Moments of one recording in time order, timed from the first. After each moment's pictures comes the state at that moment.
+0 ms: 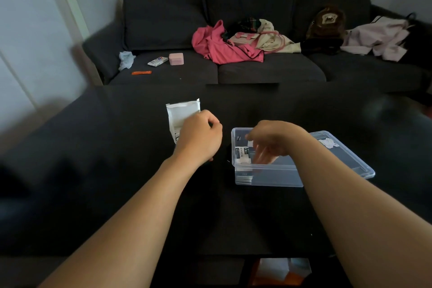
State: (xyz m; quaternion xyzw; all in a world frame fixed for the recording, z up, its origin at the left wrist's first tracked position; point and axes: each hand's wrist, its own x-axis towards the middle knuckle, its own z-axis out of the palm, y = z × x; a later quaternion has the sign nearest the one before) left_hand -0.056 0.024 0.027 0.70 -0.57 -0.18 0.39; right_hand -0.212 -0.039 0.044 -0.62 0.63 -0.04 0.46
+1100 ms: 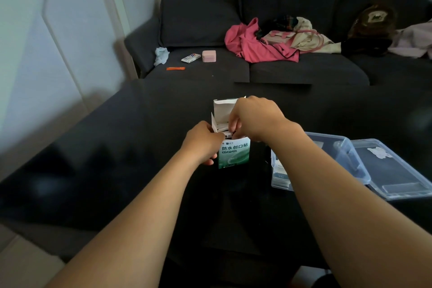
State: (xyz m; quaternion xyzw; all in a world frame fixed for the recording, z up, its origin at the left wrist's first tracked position) left_hand 0.022 0.040 0.012 0.77 -0.44 -0.31 0.35; right_hand -0.107 -0.027 0.059 -0.90 0.43 -0.08 0.03
